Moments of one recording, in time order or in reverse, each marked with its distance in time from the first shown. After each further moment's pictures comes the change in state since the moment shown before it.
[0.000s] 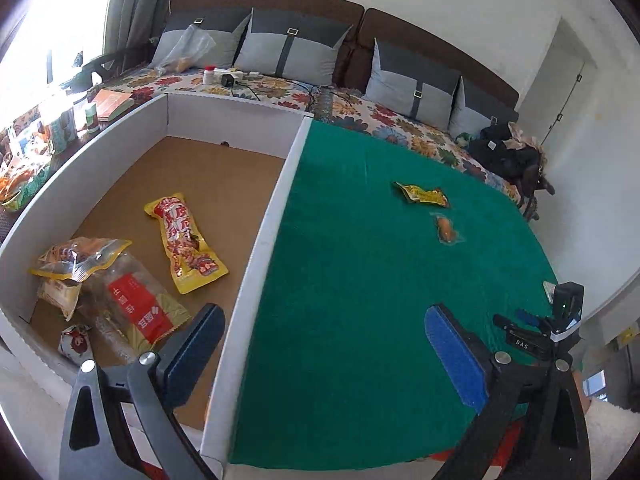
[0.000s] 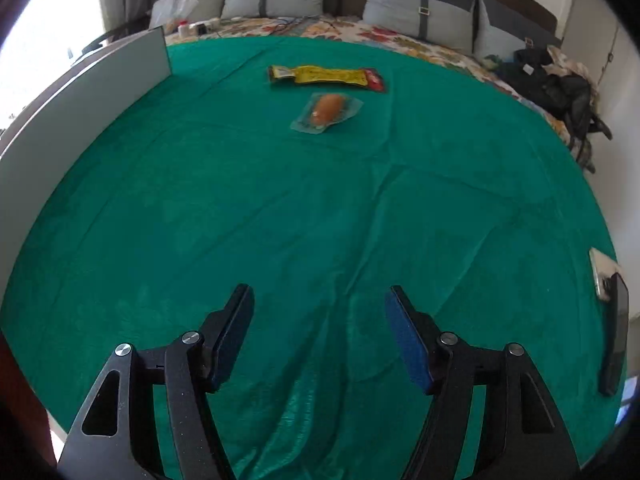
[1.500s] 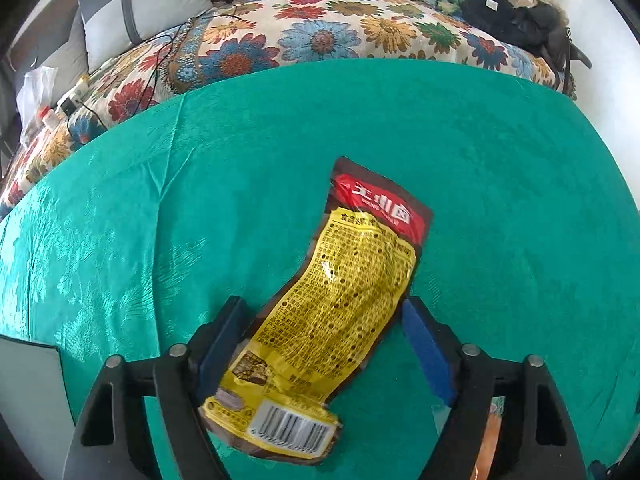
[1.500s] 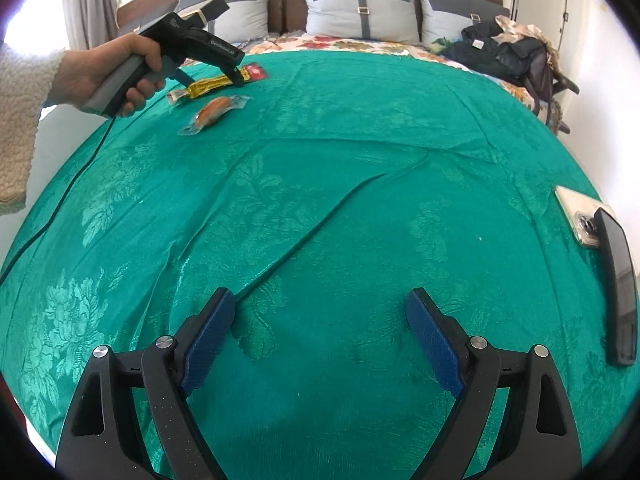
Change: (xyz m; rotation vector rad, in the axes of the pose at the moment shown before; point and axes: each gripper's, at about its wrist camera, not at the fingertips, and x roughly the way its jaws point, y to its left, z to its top) left arm 0.424 -0.178 0.209 0.307 0.350 0.122; right arm 0.007 -0.048 -0.019 0.094 -0.066 0.049
